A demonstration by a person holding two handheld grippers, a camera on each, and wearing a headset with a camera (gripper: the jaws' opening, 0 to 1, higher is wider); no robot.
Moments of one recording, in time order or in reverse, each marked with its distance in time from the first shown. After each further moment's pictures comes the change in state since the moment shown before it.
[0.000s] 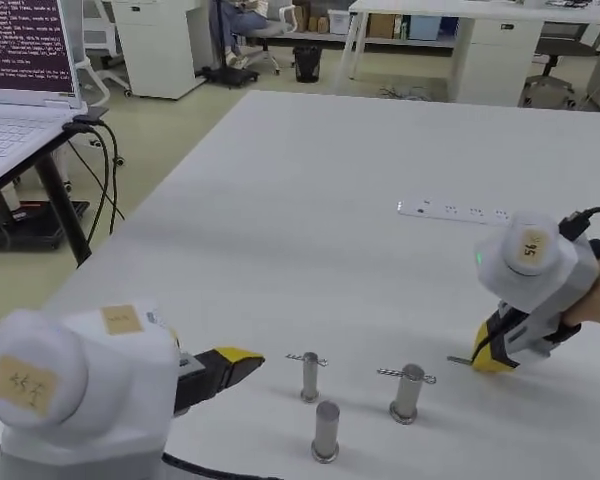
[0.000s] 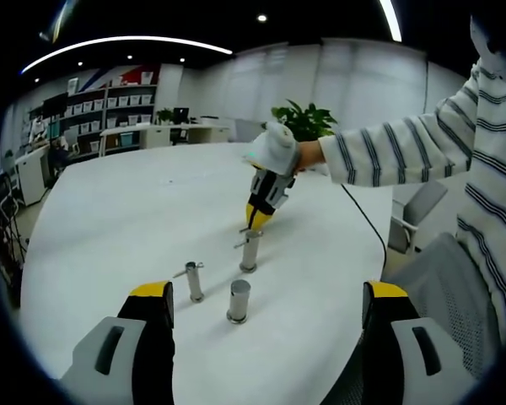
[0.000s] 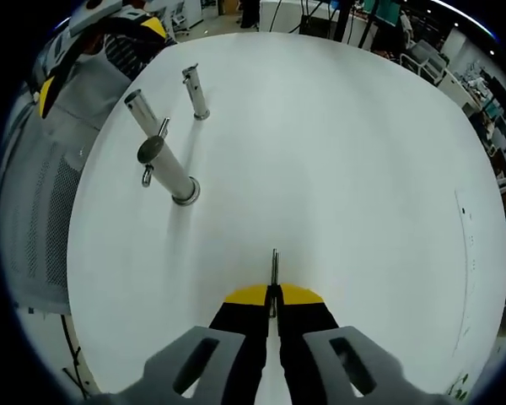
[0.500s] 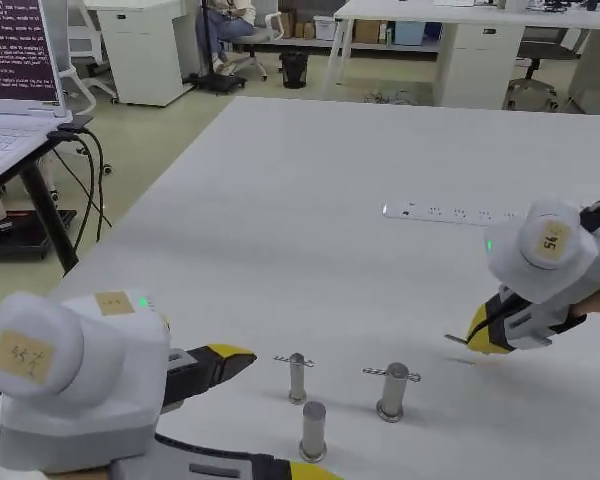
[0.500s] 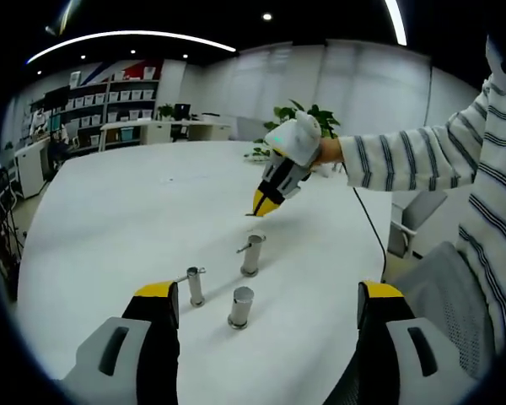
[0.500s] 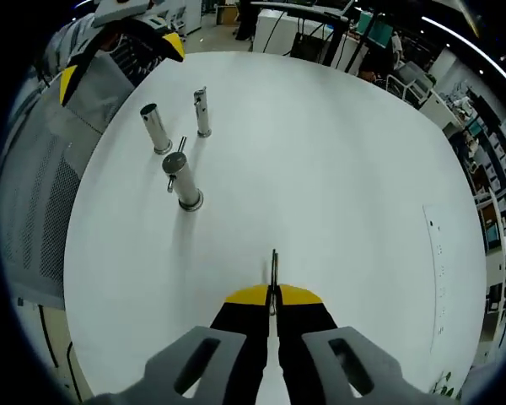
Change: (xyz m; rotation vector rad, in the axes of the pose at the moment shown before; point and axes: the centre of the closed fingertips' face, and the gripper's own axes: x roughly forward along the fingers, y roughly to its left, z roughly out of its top) left arm 0.006 0.007 0.009 -0.038 0.006 -0.009; right arm -0.041 0.001 0.008 -0.049 -0.084 -0.129
